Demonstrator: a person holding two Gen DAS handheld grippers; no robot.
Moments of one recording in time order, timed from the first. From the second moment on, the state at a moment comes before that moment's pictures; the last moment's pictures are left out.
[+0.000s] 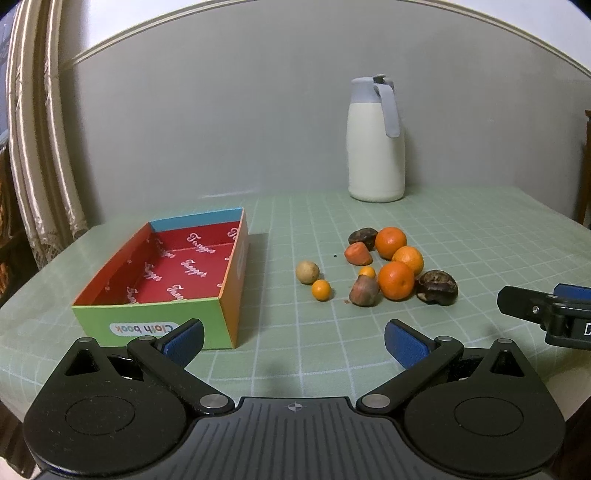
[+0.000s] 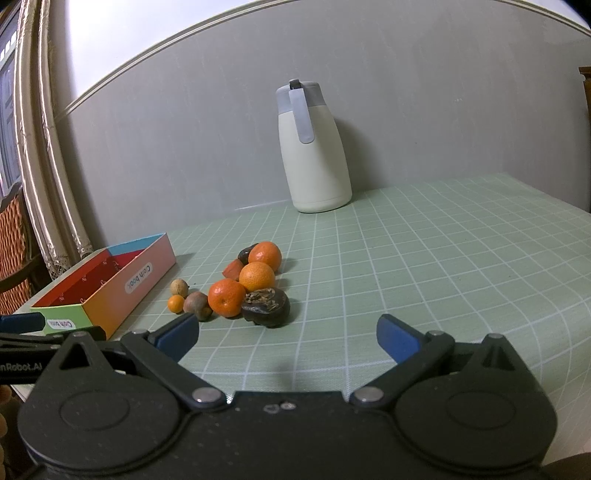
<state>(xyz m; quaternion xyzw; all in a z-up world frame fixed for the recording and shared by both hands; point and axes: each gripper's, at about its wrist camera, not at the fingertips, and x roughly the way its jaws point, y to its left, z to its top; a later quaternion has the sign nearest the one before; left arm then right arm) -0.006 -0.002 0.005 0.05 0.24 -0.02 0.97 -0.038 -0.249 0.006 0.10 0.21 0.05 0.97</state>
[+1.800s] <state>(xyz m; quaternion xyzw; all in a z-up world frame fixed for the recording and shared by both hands) 0.095 -0.058 -0.023 0.13 0.28 -0.15 0.94 -0.007 -0.288 0.009 0.18 0.20 -0.01 0.96</state>
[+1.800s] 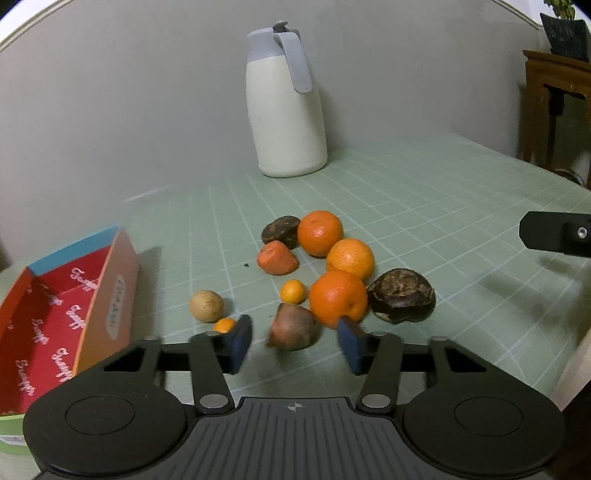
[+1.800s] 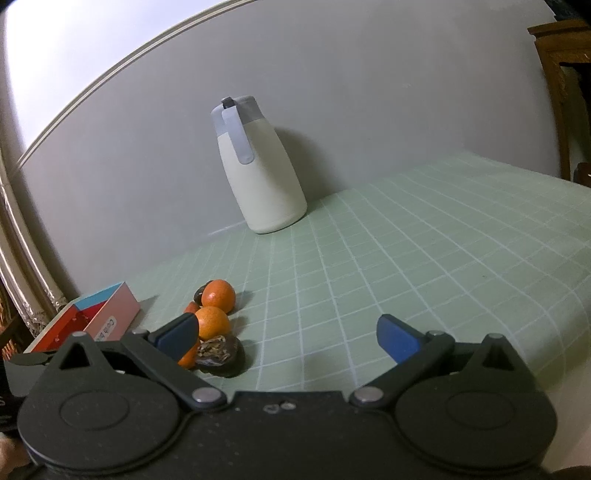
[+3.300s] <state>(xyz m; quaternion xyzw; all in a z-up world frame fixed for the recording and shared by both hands) 0.086 0.020 0.011 0.05 0.20 -0.04 0.98 -0.001 -0.275 0.003 0.18 0.22 0.00 0.96</state>
